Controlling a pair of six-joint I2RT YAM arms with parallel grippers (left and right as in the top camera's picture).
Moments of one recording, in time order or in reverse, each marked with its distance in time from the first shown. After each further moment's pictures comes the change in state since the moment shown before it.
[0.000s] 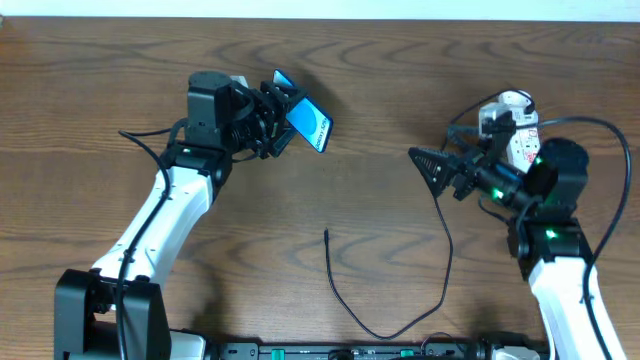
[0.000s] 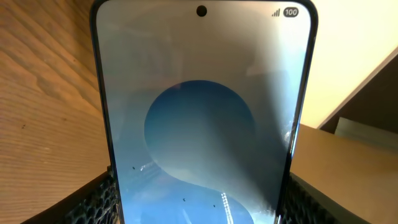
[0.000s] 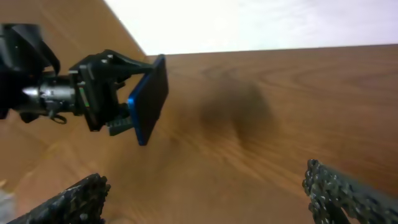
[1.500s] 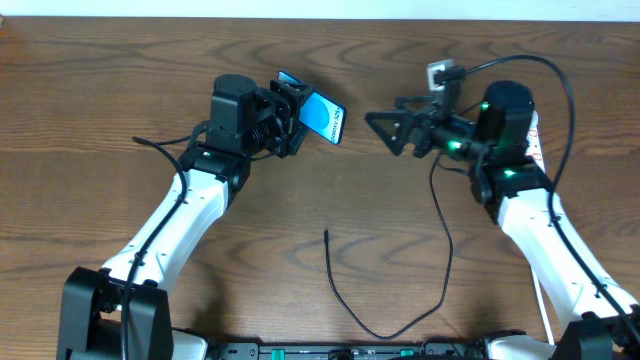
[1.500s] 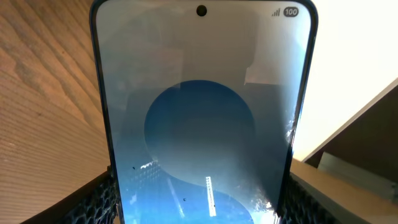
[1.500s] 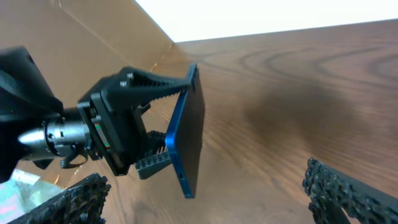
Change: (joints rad) left arm -0.095 0.000 0.000 0.041 -0.183 -0.191; right arm 0.198 0.319 0.248 0.056 0.043 0.171
